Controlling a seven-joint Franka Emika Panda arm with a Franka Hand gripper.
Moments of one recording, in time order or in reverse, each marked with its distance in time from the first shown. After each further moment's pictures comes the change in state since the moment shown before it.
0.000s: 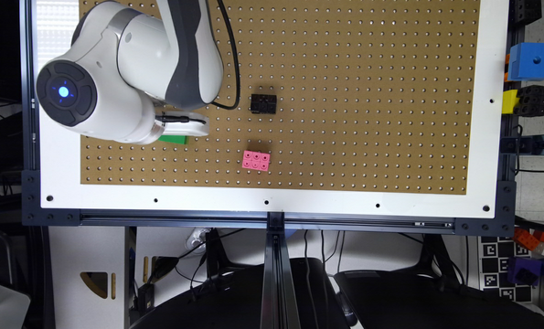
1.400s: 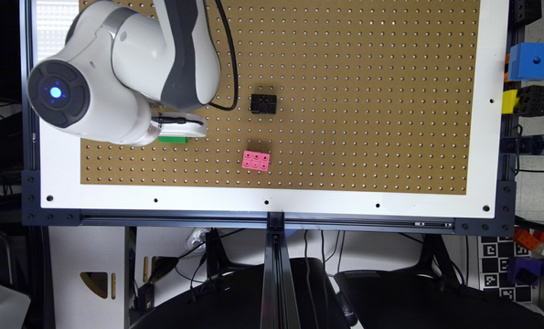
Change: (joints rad) arm -0.002 -0.041 0.000 0.004 0.000 -0.049 0.001
